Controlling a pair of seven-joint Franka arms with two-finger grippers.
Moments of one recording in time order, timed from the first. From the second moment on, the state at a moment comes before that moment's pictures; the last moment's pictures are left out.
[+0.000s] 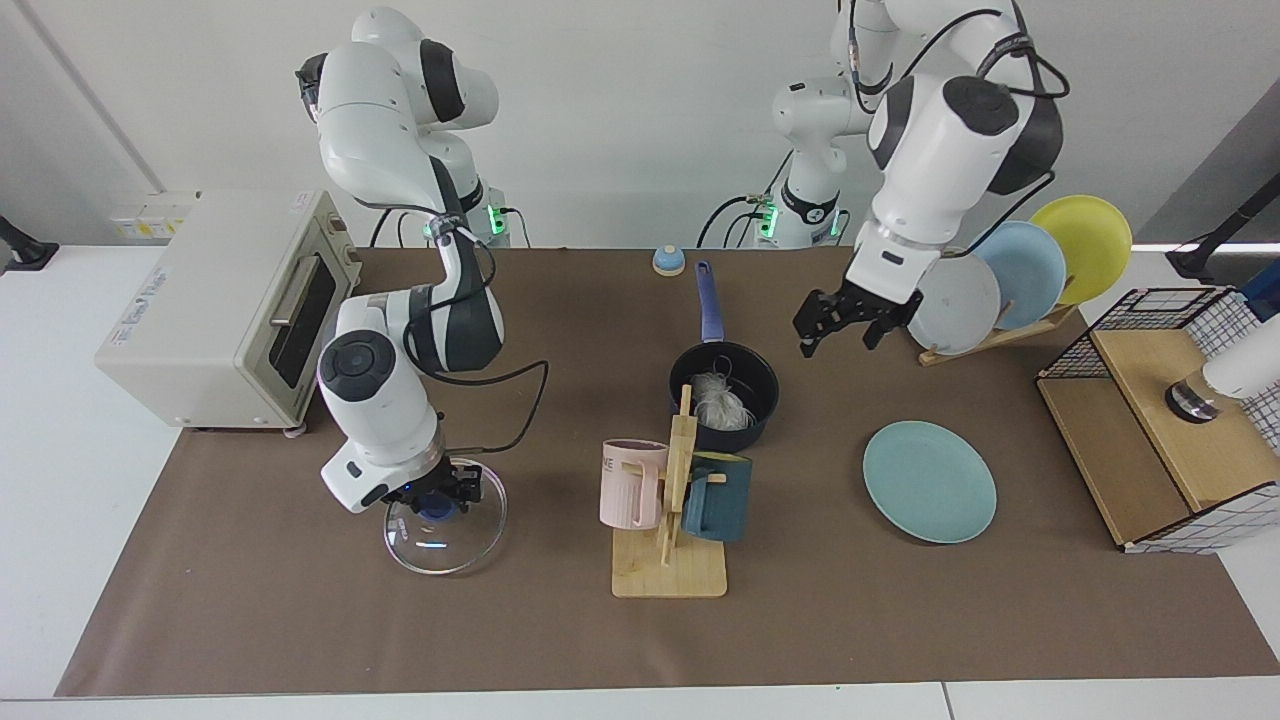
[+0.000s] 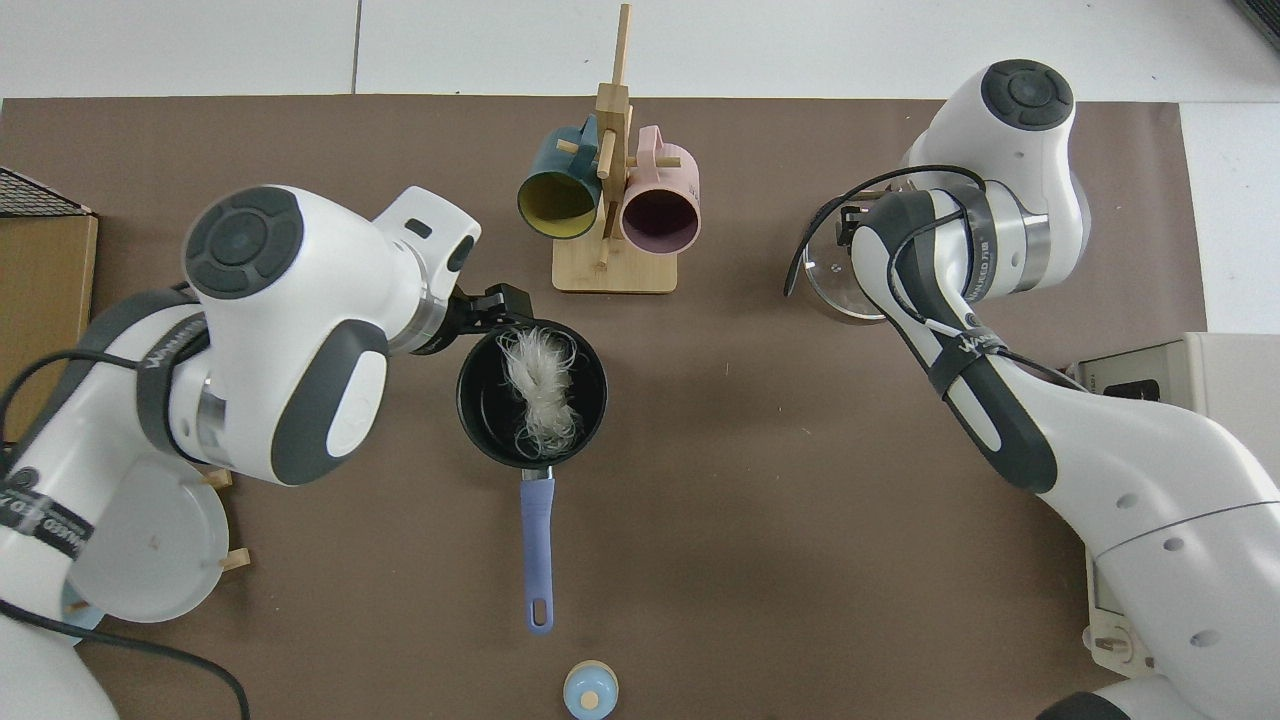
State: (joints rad) left arm 0.14 0.10 -0.39 -1.66 -0.04 1.84 -0.39; right arm 0.08 0.69 0.06 -1.24 -0.06 1.95 0.17
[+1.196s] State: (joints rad) left arm 0.26 0.00 -0.40 -1.66 0.12 1.50 -0.11; right arm 0.54 0.29 0.08 -1.47 -0.02 1.78 0.77
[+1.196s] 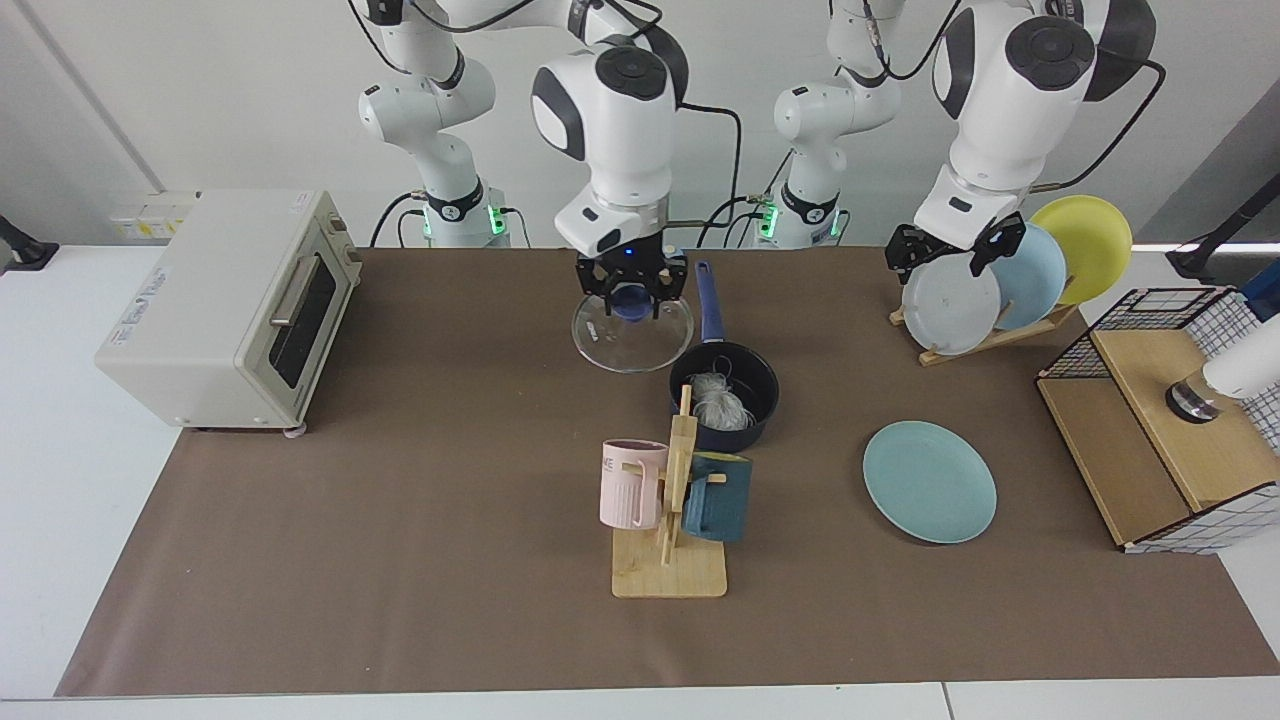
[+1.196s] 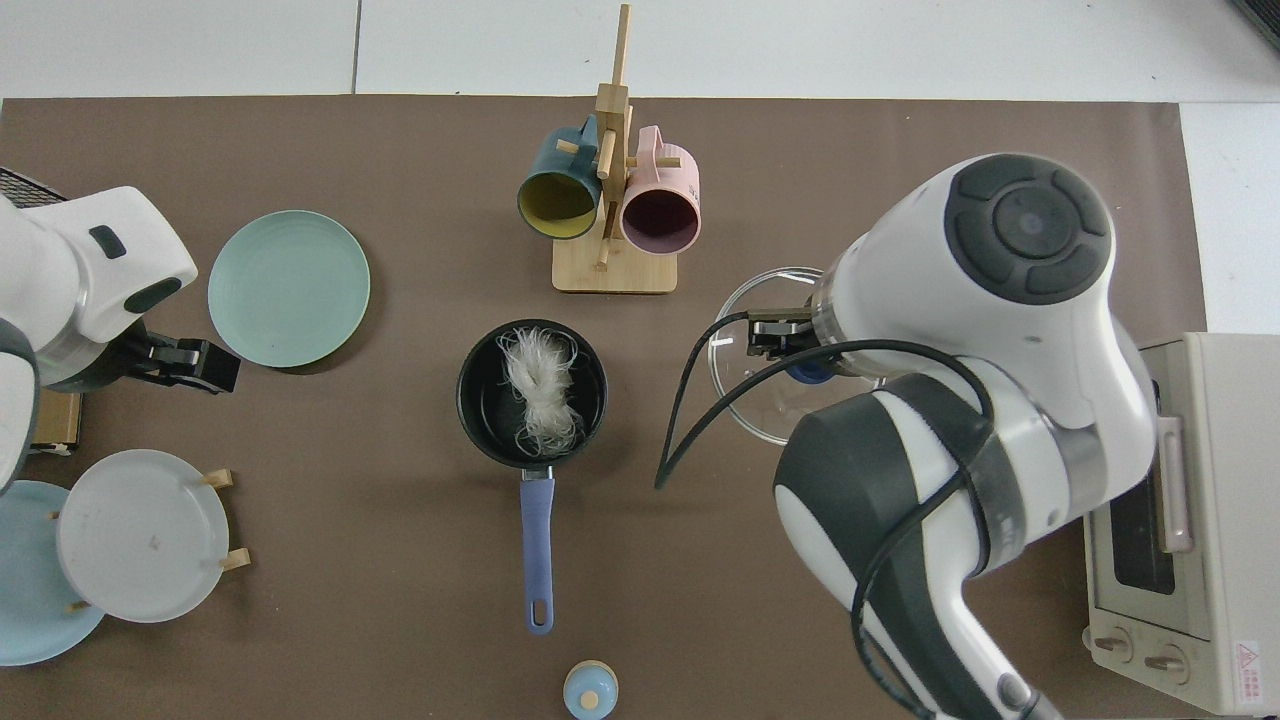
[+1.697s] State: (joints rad) left arm 0.34 0.00 -0.37 -1.66 0.01 1.60 -0.09; right arm 0.67 0.72 0.04 -0.99 -0.09 1.73 0.85
